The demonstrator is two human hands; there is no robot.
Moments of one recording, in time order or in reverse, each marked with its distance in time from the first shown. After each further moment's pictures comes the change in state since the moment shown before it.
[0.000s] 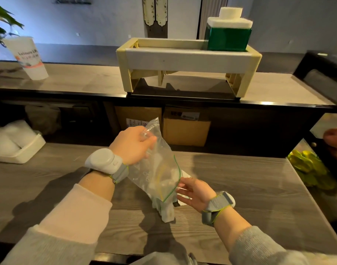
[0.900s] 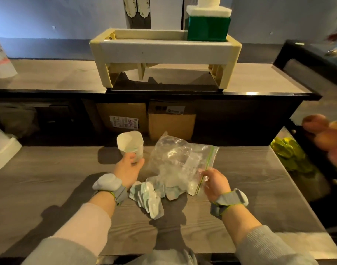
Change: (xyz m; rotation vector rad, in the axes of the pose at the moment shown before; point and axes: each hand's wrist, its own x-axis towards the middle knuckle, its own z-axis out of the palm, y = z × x) left_hand 0.006 -0.073 0.098 -0.129 -0.097 -0.300; right_hand -0.013 -0.015 -0.065 0.177 0.448 -0.257
